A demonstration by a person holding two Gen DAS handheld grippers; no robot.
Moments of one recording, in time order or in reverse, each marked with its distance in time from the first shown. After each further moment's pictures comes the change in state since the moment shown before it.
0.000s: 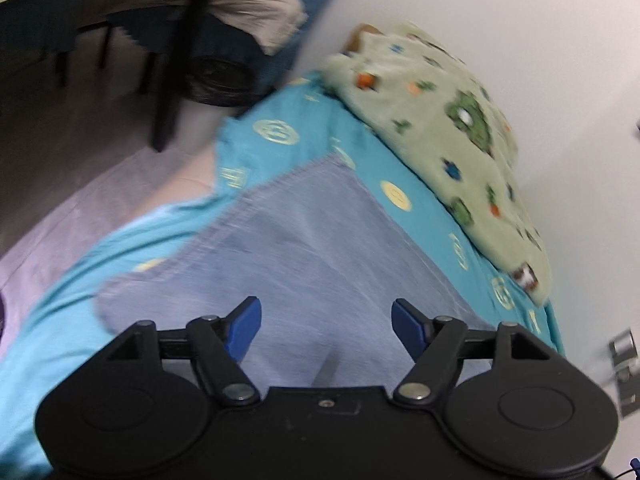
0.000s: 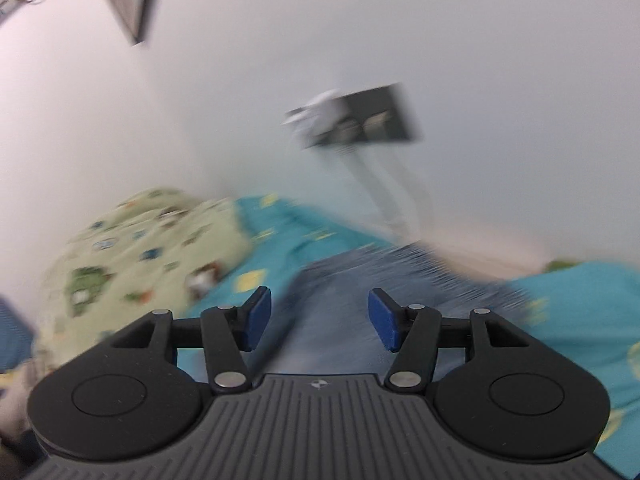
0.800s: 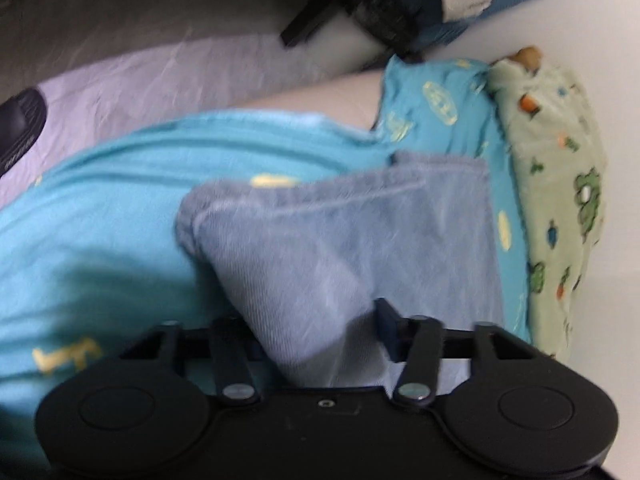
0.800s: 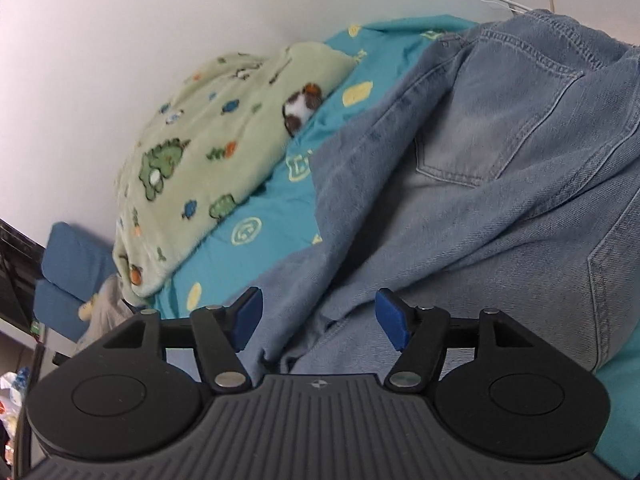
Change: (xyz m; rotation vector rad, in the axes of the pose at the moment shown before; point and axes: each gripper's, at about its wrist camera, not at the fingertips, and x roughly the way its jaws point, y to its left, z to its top) left arm 0.051 0.082 0.001 -0.445 0.130 0.094; right arm 0.084 0.052 -0.113 0.093 0.390 0.189
